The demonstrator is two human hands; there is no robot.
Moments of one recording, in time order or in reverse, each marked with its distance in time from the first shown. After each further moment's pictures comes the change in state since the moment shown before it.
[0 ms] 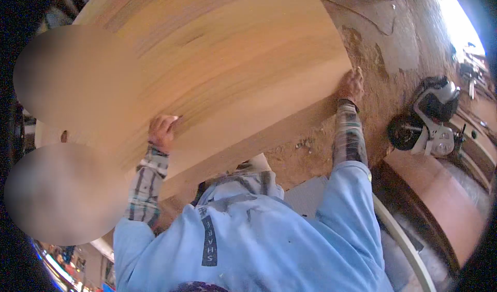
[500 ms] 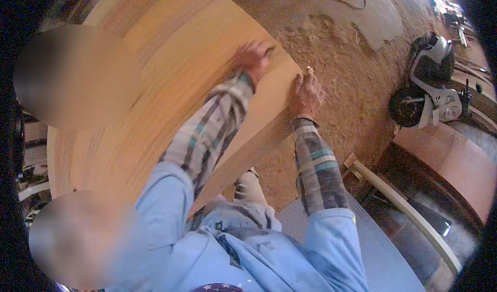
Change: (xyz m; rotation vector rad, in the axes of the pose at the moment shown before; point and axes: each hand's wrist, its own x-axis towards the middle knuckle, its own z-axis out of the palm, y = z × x) left_hand 0.353 0.278 0.297 -0.184 0.039 0.217; right_hand -0.003 -0.035 -0.032 0.209 0.025 0.349
